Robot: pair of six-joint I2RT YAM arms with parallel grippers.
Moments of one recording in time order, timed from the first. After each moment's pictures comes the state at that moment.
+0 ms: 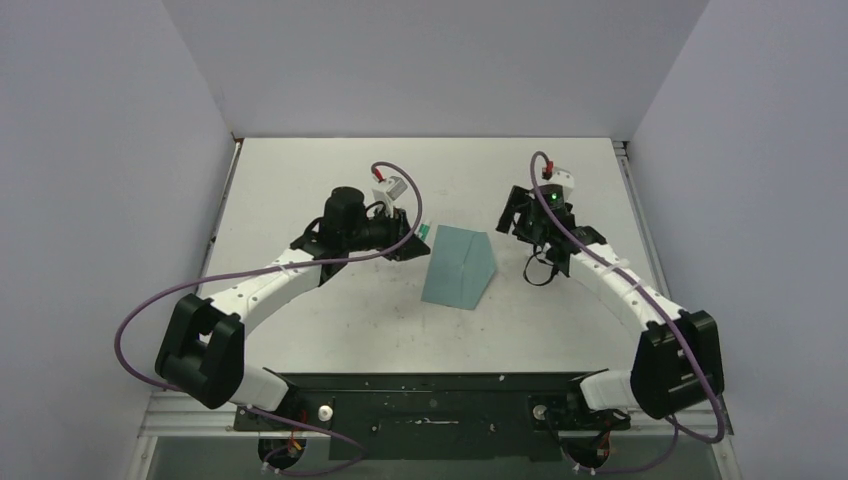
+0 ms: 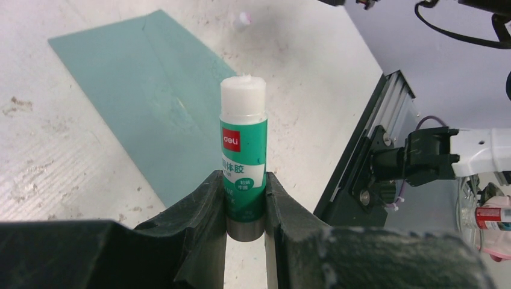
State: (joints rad) left arm -0.52 1.43 0.93 0.03 0.60 -0.41; right arm 0.34 1.40 0.94 -0.29 0.28 0.52
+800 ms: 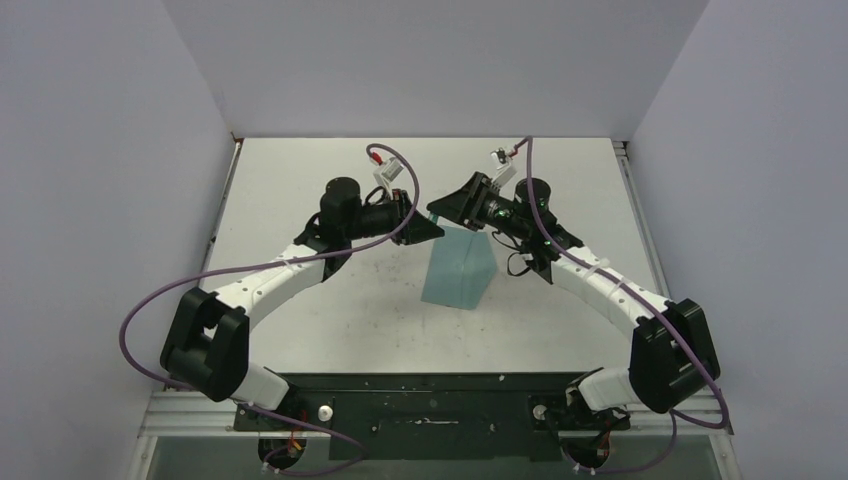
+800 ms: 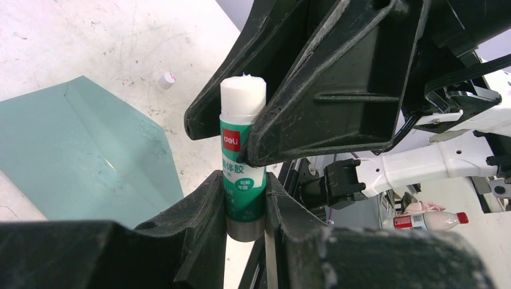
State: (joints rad) left arm -0.52 1.47 0.97 0.33 0.72 -0.70; right arm 0.48 1.39 0.94 0.32 -0.50 0.90
